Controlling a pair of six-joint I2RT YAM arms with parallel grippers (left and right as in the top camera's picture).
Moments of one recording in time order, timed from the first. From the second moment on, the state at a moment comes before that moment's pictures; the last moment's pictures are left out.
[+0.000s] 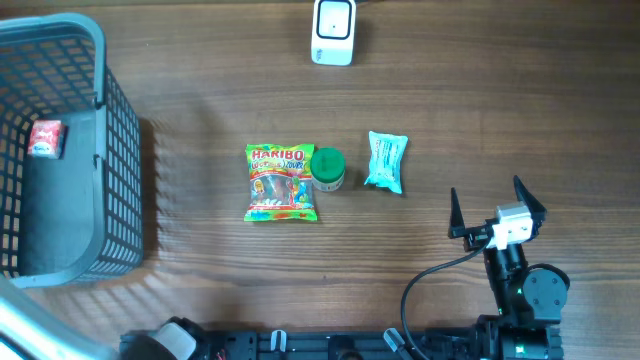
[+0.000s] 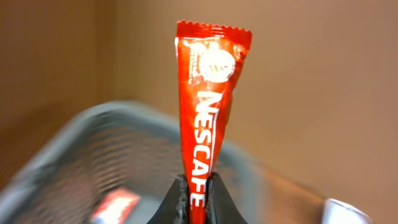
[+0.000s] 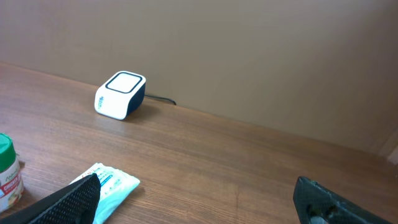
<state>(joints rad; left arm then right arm) 0.84 1.35 1.76 -0.77 0.62 -0.12 -0.06 0.01 0.01 0.01 -0.20 -0.20</state>
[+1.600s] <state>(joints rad) -0.50 1.44 1.79 -1.01 0.11 -0.09 -0.06 0.01 0.01 0.01 -0.20 -0.20</state>
